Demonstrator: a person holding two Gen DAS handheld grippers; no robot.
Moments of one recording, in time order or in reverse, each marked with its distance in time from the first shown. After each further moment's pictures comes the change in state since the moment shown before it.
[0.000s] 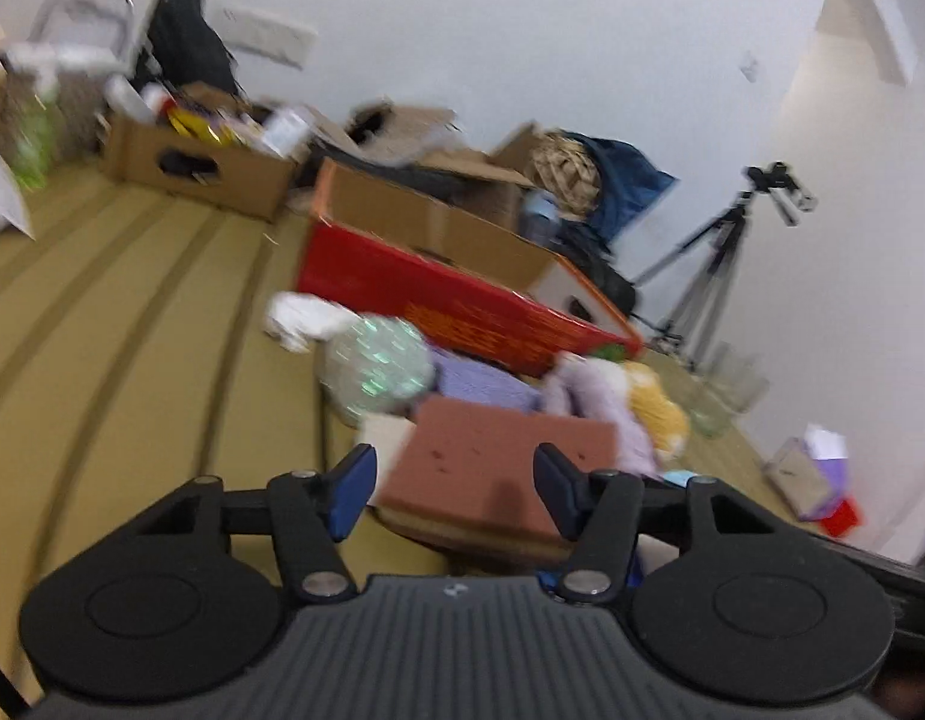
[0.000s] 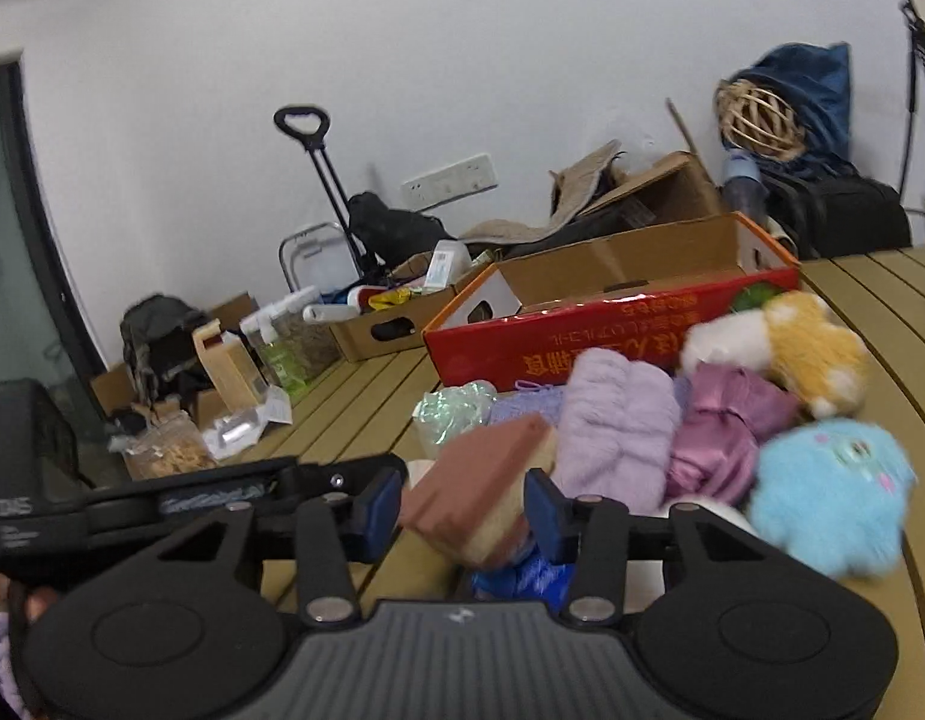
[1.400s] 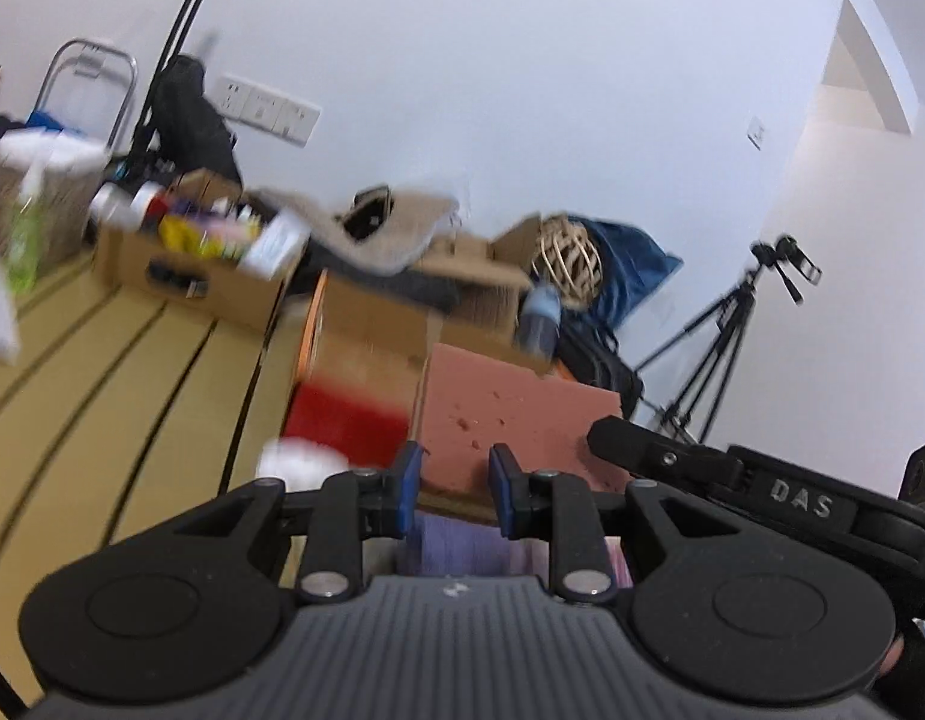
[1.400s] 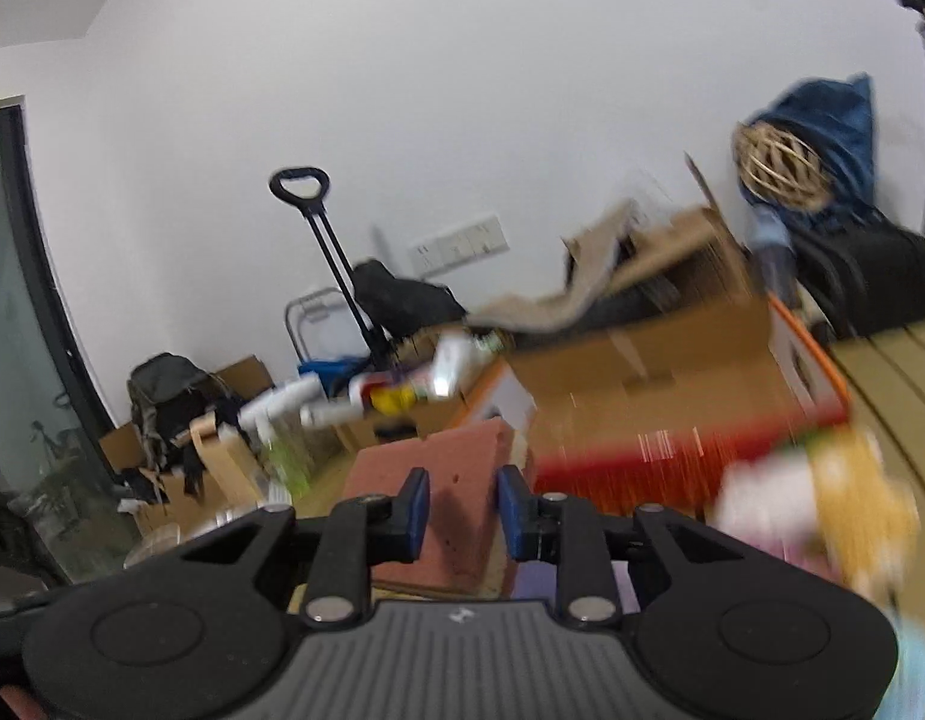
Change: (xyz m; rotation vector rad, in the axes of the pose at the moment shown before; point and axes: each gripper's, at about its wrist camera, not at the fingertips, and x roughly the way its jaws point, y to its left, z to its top) left arm 0.007 -0.028 0.095 0.001 -0.156 0.046; right arm 0.043 -0.013 0.101 0.024 -0.090 0.050
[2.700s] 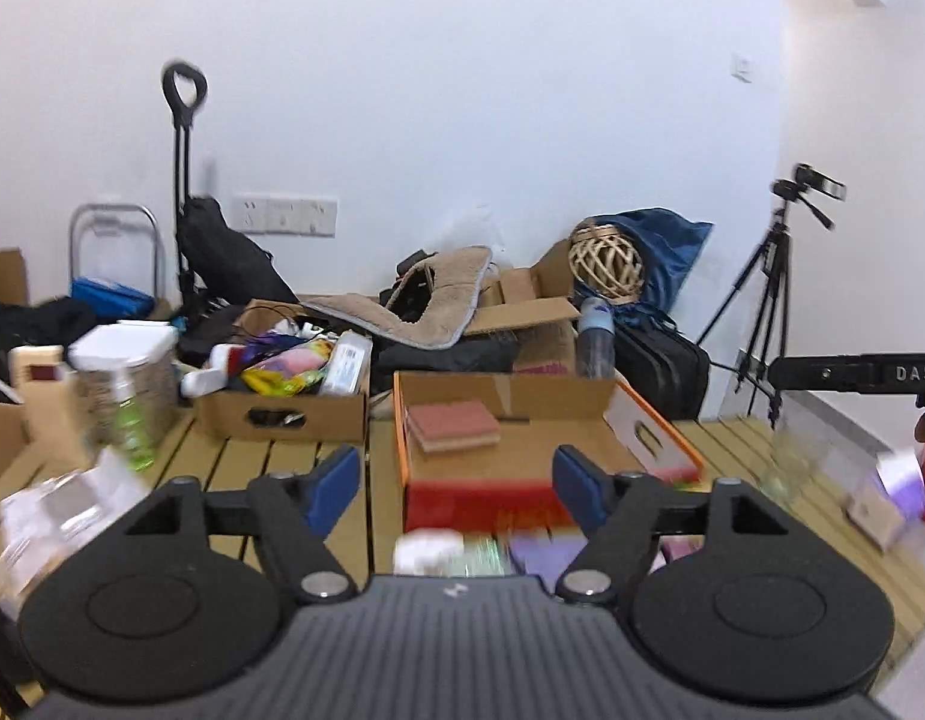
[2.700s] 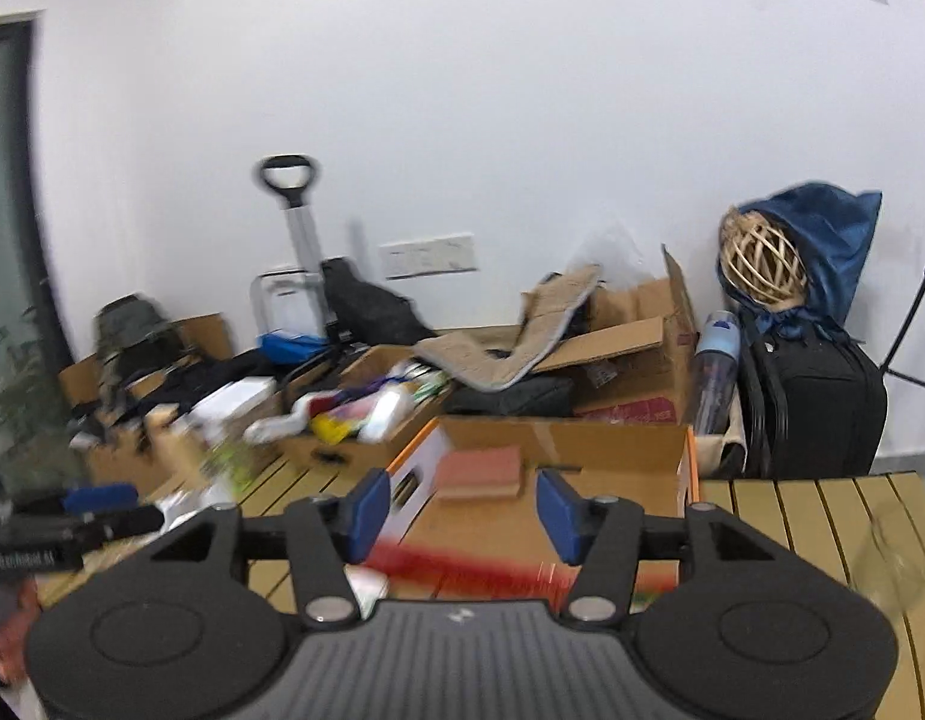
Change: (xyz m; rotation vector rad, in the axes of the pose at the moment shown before) left arm -0.100 -0.040 0.019 0.314 -0.029 0.190; right arm -0.079 -0.019 0.087 -0.190 0.064 -0.082
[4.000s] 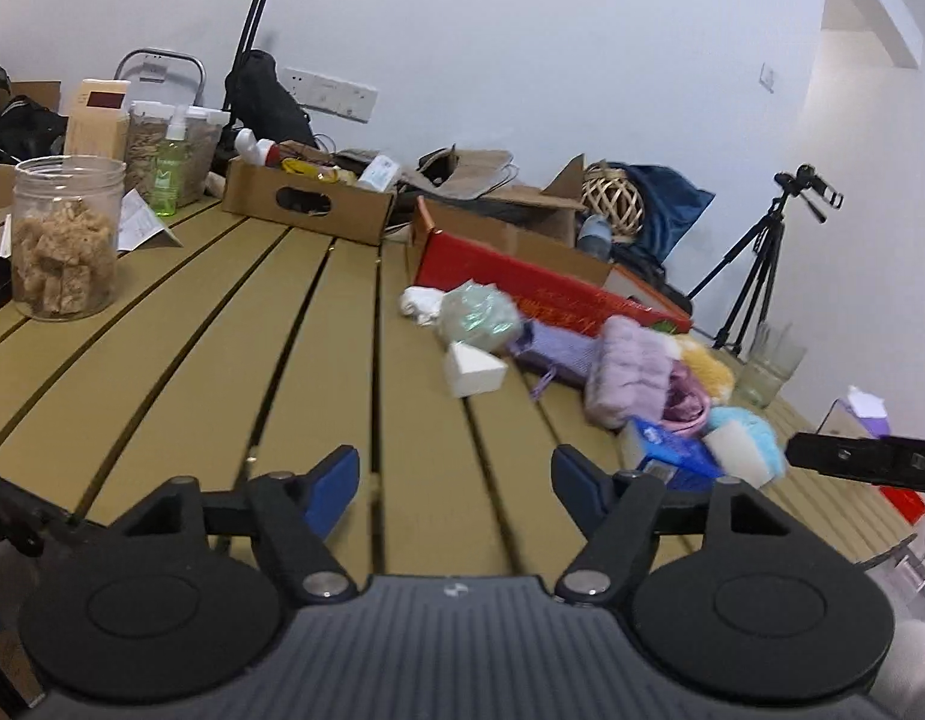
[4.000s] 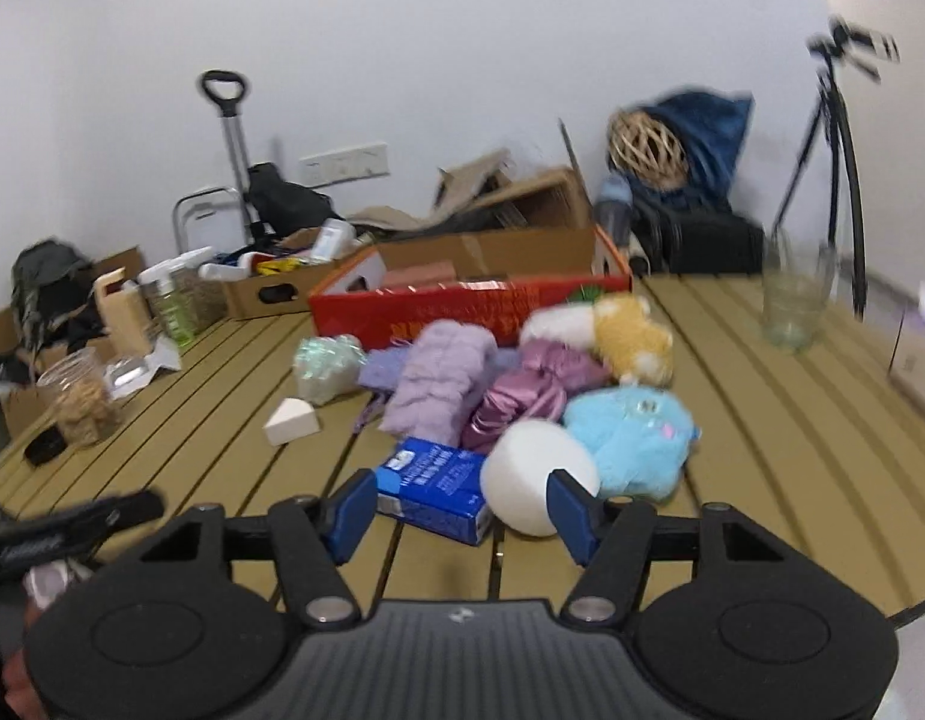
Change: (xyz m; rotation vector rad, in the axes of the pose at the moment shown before) left arm -0.020 0.037 -0.182 -0.218 0.072 -0.067; right arm -0.041 0.070 -0.197 0.115 0.084 -0.261
